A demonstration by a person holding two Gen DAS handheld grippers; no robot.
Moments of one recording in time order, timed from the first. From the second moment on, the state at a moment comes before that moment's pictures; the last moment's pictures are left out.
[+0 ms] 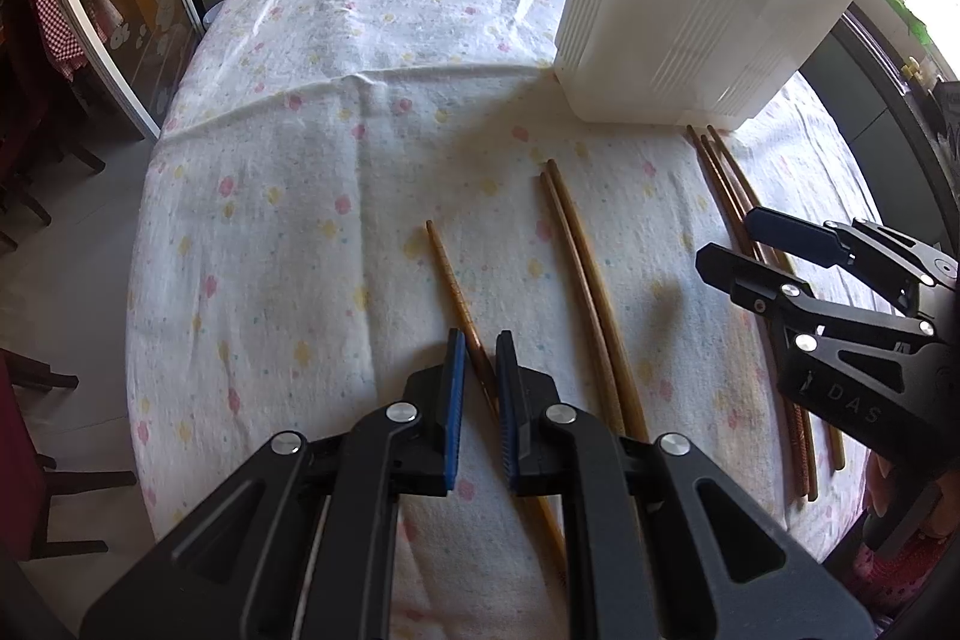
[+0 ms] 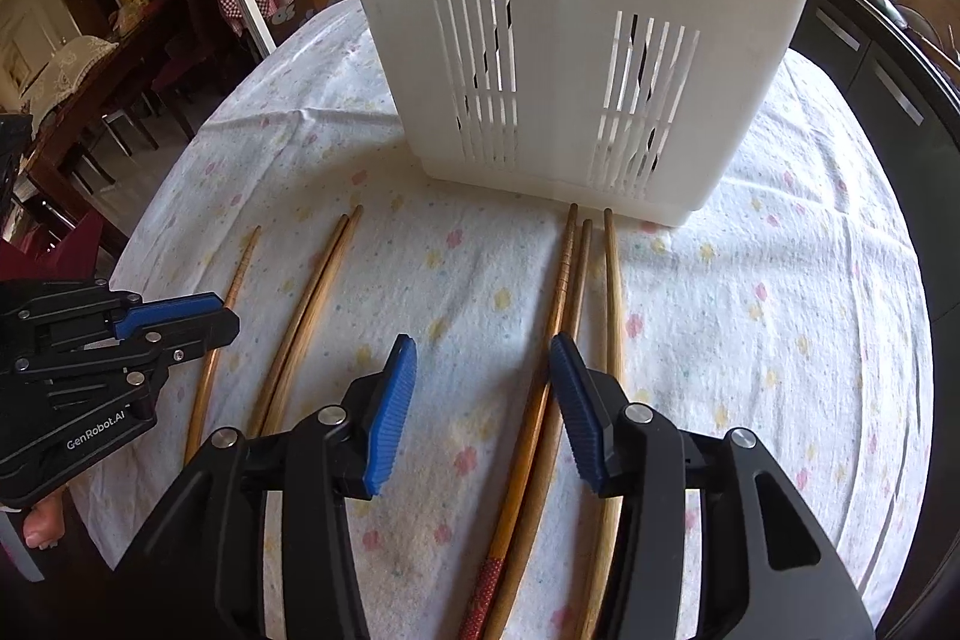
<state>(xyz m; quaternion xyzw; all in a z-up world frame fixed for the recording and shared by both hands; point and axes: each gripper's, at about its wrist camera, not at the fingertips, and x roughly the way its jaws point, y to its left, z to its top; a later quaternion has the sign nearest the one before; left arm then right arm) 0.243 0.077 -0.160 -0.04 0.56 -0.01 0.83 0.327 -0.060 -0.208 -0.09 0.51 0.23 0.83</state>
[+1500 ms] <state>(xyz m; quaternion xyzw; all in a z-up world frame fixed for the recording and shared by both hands) 0.212 0.057 -0.072 -0.06 0.54 -0.04 0.84 0.280 -0.185 -0.113 0.03 0.44 0.29 0.85</state>
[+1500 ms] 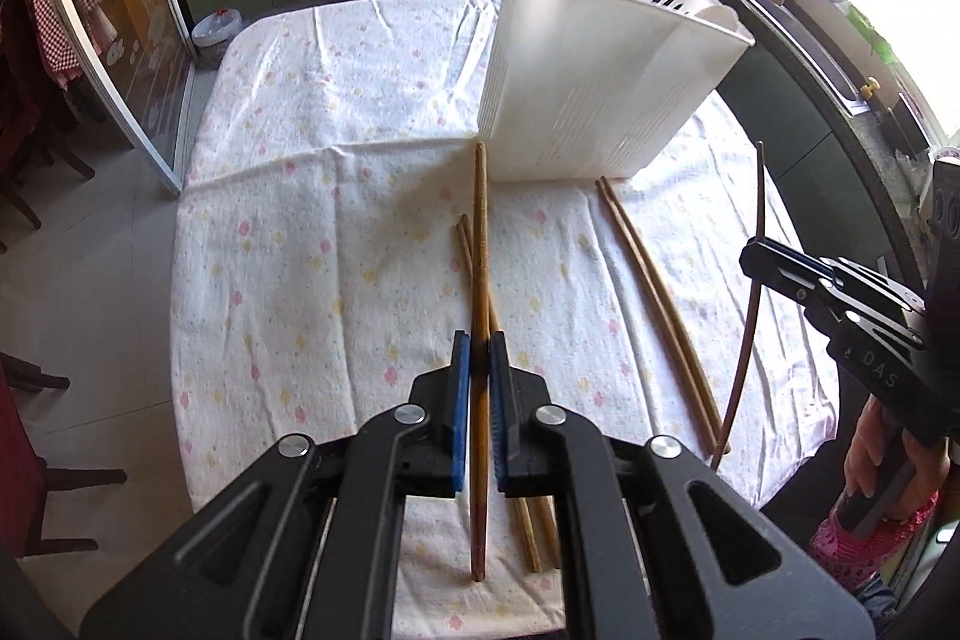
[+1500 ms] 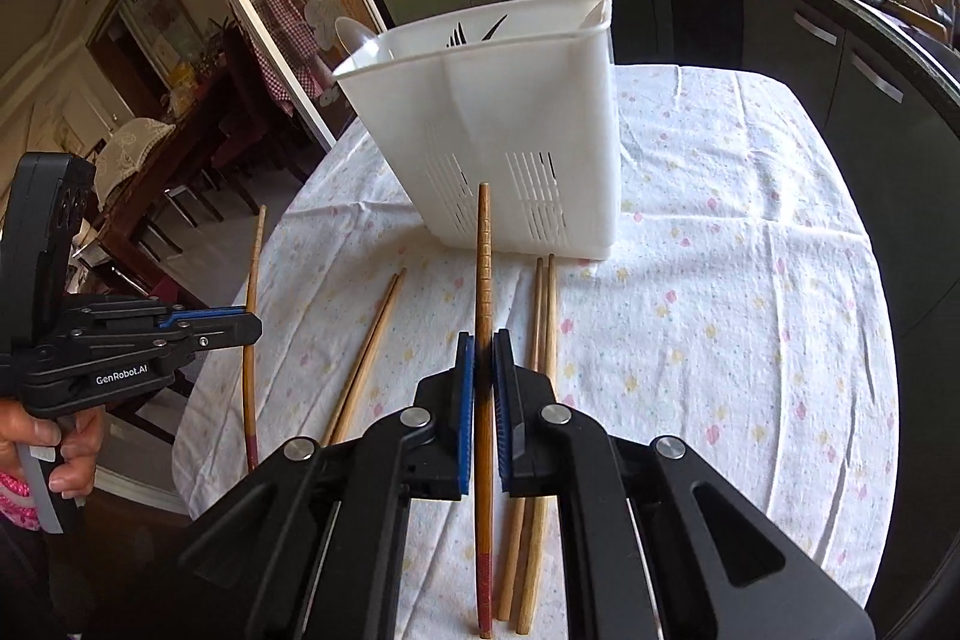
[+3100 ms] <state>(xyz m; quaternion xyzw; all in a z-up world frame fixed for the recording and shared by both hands) 0.326 -0.007 0.073 -0.01 0.32 -0.04 0.95 0.229 -0.216 0.005 0.04 0.28 0.30 0.91</state>
